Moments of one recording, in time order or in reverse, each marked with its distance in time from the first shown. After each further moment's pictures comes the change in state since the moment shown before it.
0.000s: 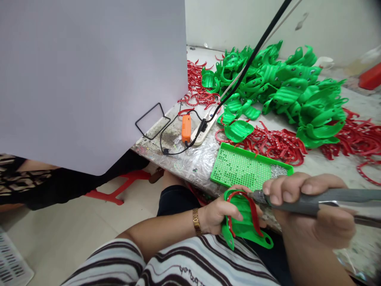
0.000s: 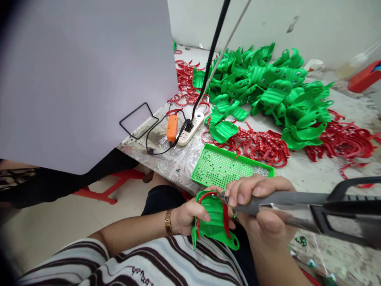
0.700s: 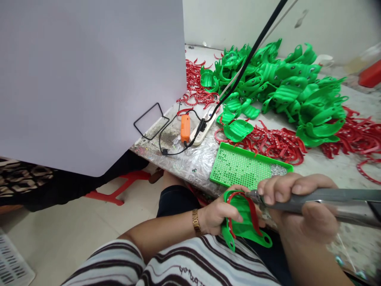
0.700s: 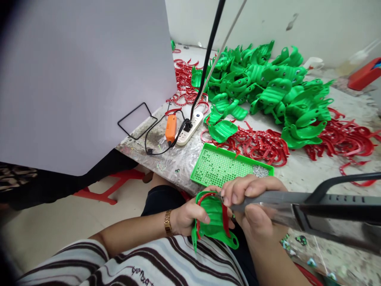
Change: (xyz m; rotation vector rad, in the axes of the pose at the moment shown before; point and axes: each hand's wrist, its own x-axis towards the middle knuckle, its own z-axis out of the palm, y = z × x) left_hand 0.001 -0.004 -0.005 0.040 -0.052 0.036; right_hand -0.002 0.007 -0.004 -0.006 -0.080 -0.030
